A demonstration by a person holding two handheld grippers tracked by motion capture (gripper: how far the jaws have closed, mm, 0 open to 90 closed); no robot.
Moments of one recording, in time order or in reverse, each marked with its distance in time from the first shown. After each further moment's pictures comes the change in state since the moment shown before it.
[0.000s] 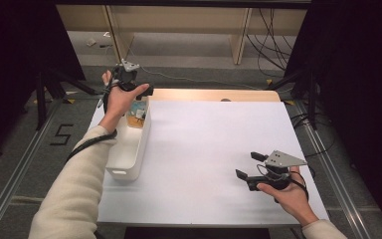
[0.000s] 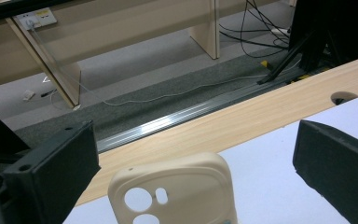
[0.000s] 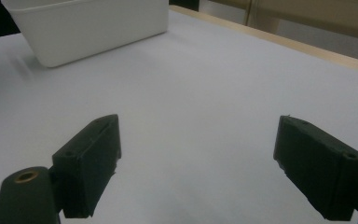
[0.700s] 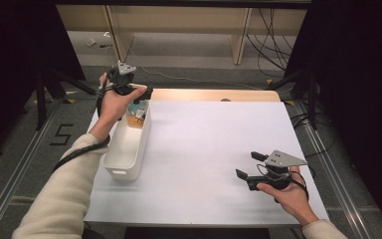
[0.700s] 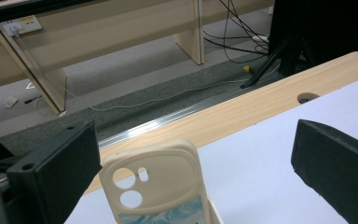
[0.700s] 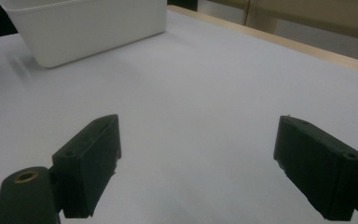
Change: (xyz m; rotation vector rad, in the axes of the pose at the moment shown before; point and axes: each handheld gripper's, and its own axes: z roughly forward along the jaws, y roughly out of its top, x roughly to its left) left arm -0.007 -0.003 -0.035 -0.025 -0.063 0.007; right arm 0.000 0.000 0.000 -0.003 -0.004 0.000
